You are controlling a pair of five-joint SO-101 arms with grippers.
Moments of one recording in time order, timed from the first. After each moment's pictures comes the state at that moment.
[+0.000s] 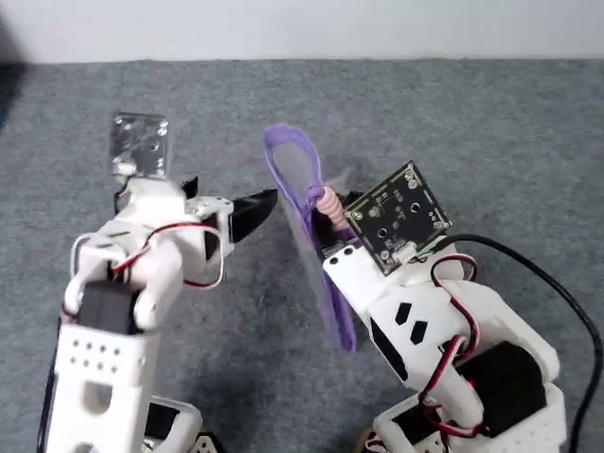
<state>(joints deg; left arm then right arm) 7.9 -45.6 33.6 62.1 9.6 -30.5 -56.1 13.9 73.4 14.7</state>
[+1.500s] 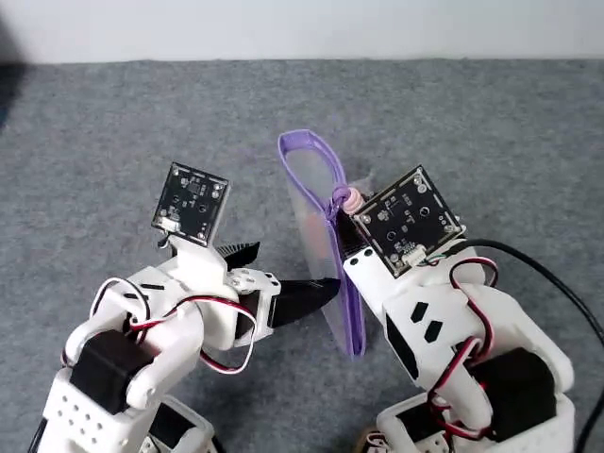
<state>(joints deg) 29.1 -58.0 30.6 80.1 17.1 -24.5 -56.9 13.7 76.7 19.6</state>
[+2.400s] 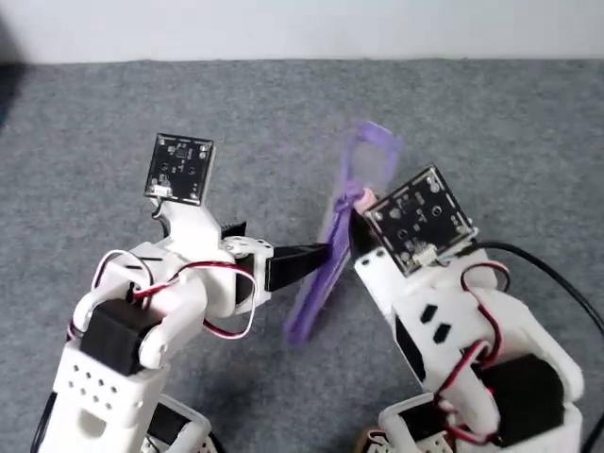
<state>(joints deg) 21.9 -50.6 27.2 79.3 19.0 -21.5 -57.2 12.0 82.1 19.8</state>
